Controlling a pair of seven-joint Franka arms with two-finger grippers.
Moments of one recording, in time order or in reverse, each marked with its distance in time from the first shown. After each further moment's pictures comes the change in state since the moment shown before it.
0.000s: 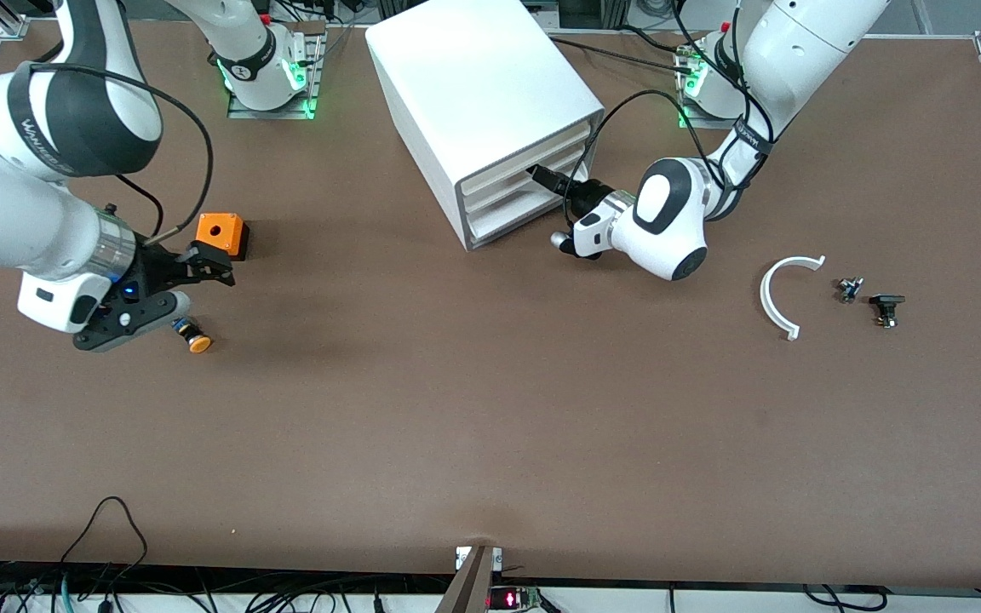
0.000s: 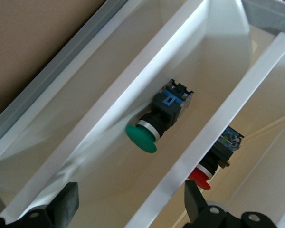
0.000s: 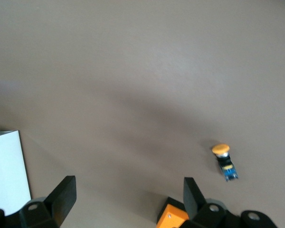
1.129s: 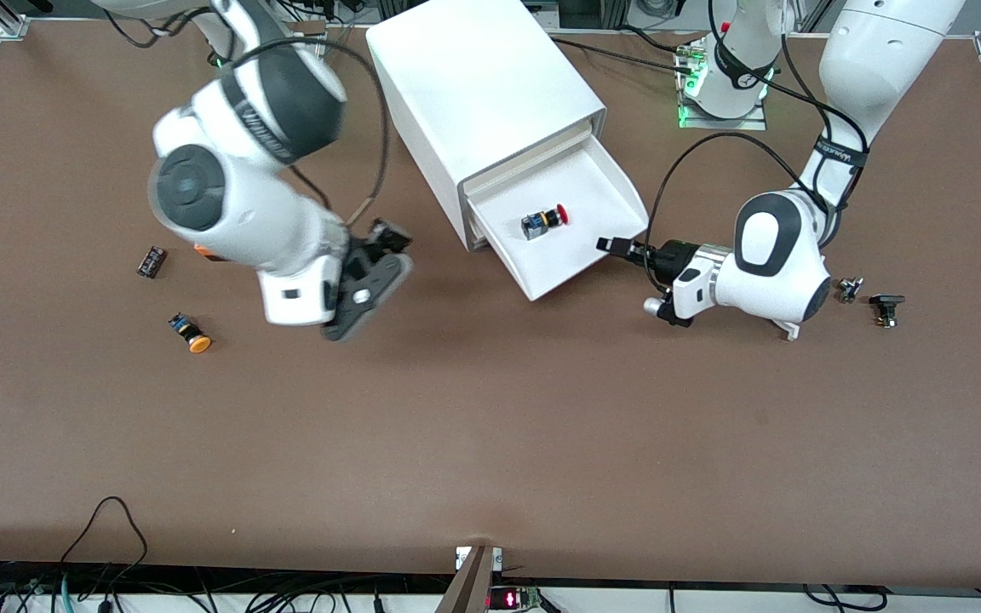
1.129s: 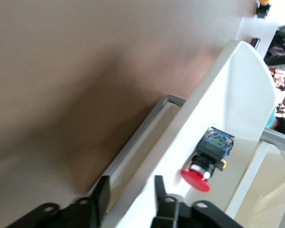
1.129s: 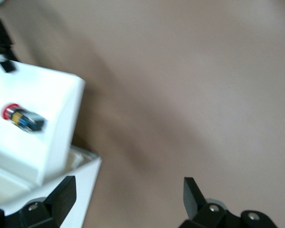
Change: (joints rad) left arm 0.104 -0.051 0.191 0.145 0.091 0.009 0.105; right arm 0.137 0.244 0.300 0.288 0.007 0.065 -0.014
